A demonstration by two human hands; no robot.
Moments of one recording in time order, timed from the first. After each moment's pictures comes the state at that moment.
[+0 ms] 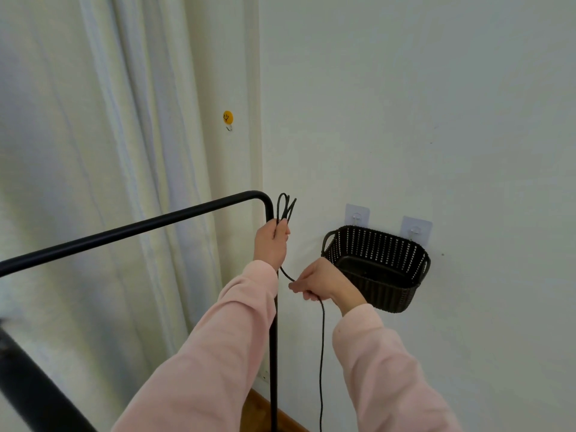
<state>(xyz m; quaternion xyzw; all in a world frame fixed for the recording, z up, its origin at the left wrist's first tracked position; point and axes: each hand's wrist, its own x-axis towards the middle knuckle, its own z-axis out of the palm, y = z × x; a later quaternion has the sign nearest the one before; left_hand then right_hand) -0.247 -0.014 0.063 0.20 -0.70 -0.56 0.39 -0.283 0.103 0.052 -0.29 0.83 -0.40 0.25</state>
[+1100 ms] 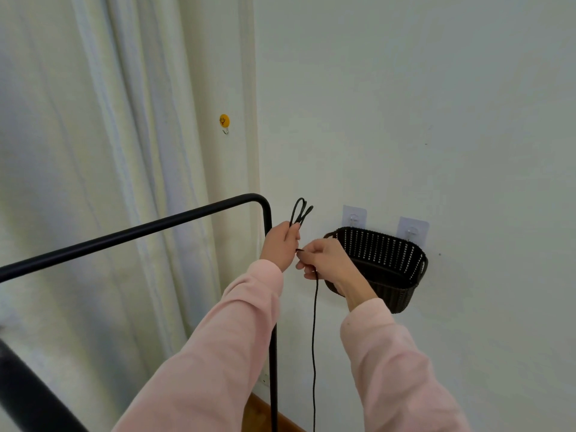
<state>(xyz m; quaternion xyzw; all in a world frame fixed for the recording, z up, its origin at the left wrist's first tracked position) -0.253 -0.004 0.070 0.17 -0.79 -0.50 0.32 -0.284 0.107 0.079 -0.28 0.74 -0.58 0.21</state>
